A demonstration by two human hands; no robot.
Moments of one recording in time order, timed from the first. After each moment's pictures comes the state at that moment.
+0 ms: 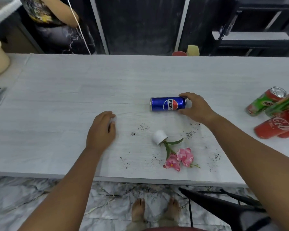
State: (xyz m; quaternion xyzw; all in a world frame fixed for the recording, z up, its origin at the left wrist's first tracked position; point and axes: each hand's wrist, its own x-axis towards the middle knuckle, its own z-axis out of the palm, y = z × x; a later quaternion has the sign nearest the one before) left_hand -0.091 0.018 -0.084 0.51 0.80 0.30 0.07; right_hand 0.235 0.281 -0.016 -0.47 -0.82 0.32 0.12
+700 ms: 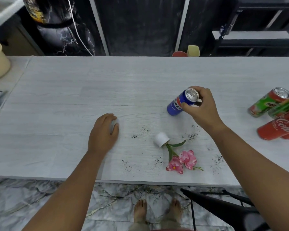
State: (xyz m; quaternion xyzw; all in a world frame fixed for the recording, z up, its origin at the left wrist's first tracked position) left_hand -0.099 0.021 -0.096 0.52 0.80 0.30 0.05; right_hand 0.234 0.239 0.007 -0.42 -0.71 0.42 0.38
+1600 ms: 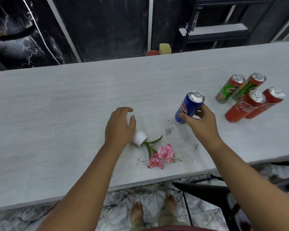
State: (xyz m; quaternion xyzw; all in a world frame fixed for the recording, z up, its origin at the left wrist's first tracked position) left_hand 0.033 0.102 -0.026 0.55 0.75 0.33 0.13; right_hand 0.324 0.187 -0.007 -0.53 -0.58 0.44 0.43
